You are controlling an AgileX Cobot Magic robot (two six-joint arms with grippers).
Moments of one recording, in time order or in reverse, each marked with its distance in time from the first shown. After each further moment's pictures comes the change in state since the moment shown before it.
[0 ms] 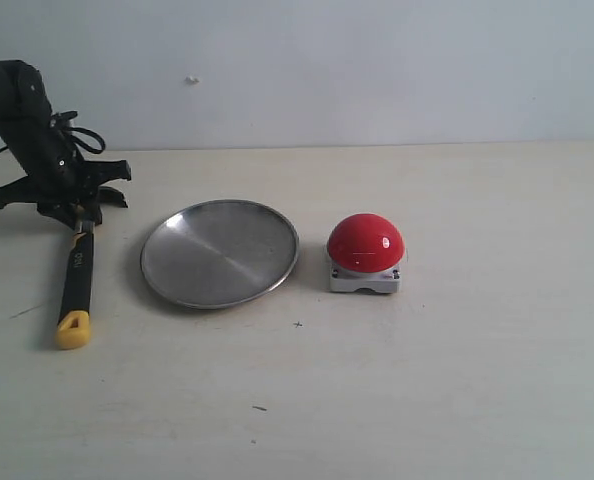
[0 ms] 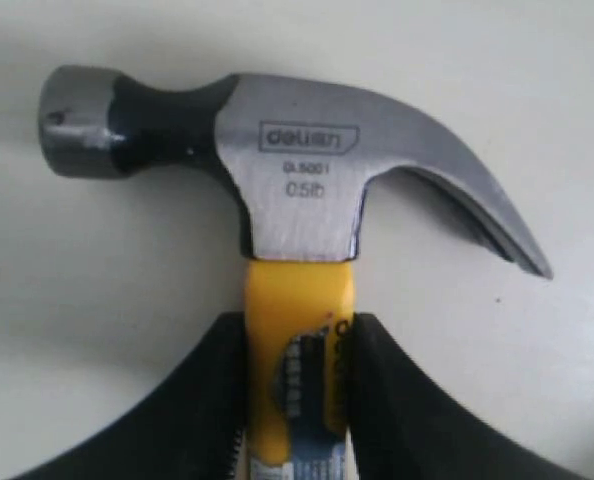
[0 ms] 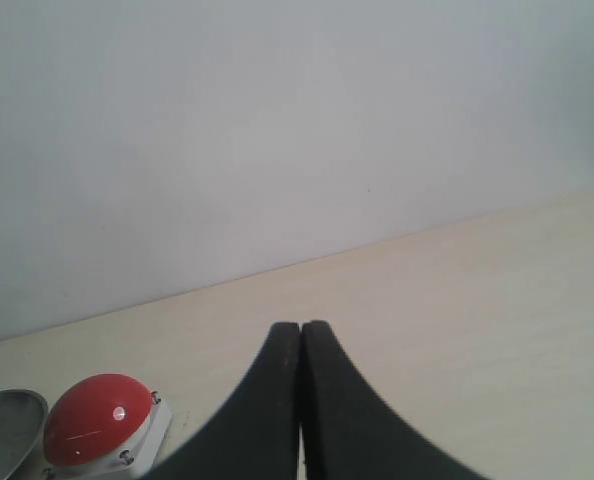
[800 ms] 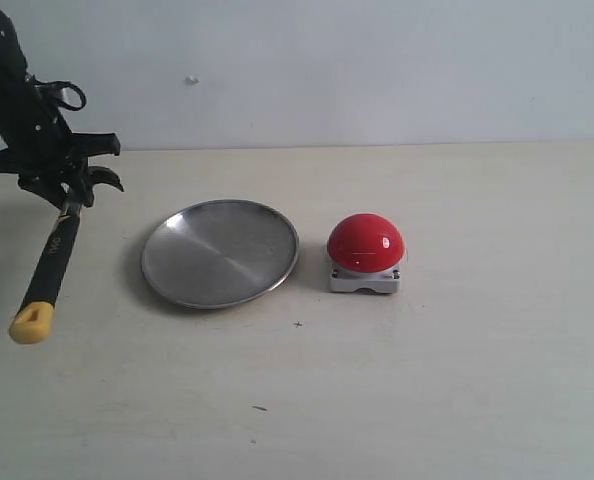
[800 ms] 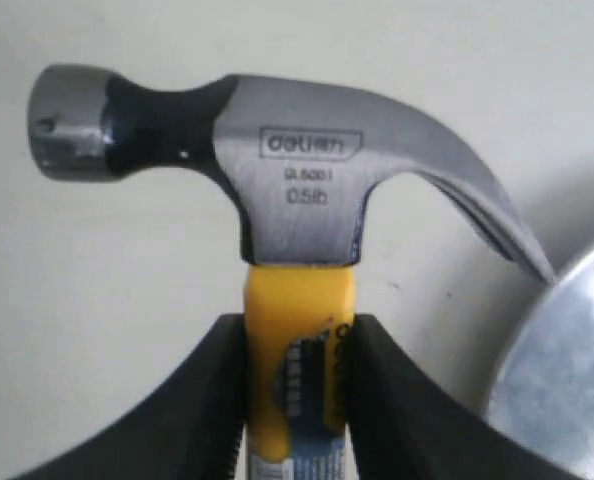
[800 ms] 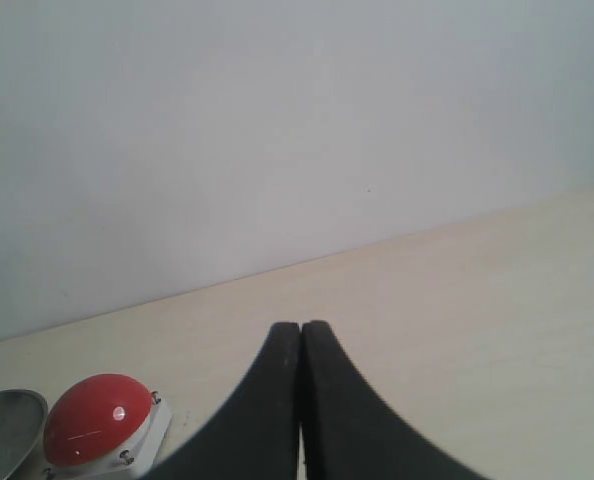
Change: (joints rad) left arm 0.008 -0.102 -0.031 -0.077 0.219 0.146; right arm 0.000 0.000 0.000 0.000 0.000 0.000
